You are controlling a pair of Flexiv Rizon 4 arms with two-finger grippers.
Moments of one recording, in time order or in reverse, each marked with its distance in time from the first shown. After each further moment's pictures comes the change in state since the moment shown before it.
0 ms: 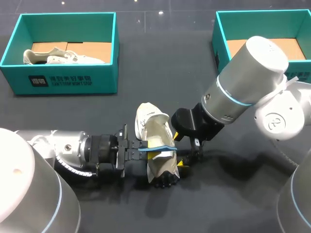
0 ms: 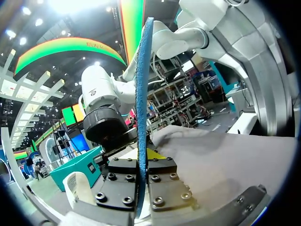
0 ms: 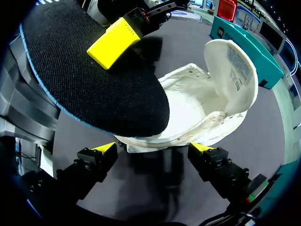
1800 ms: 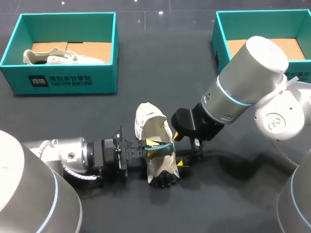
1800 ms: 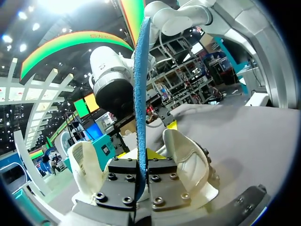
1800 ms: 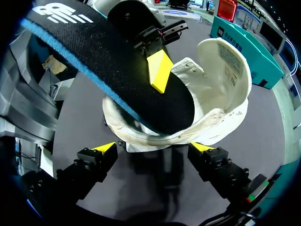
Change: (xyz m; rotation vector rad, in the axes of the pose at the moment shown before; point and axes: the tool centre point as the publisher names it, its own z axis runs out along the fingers) left arm -0.016 0.057 -0.012 -0.154 -0.130 0.072; right arm 0.000 0.000 0.000 0.000 0.000 0.000
